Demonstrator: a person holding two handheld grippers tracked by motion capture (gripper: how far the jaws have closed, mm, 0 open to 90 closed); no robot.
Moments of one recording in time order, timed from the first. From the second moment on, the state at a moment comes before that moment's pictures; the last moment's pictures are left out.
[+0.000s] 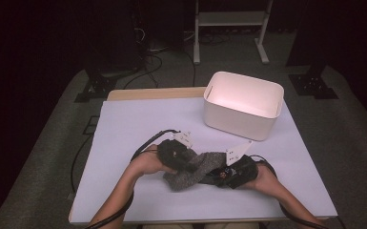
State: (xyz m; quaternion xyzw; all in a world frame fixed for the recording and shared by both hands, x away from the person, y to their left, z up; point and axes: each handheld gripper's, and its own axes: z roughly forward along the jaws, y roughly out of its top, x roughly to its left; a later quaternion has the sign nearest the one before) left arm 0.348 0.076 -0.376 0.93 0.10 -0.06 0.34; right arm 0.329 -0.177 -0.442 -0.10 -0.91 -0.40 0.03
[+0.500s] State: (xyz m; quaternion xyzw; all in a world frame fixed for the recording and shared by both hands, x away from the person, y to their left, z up) left arm 0.320 0.086 -0.383 0.93 0.06 -0.11 0.35; right arm 0.310 -0.191 -0.432 -0.15 -0.90 -0.41 0.06
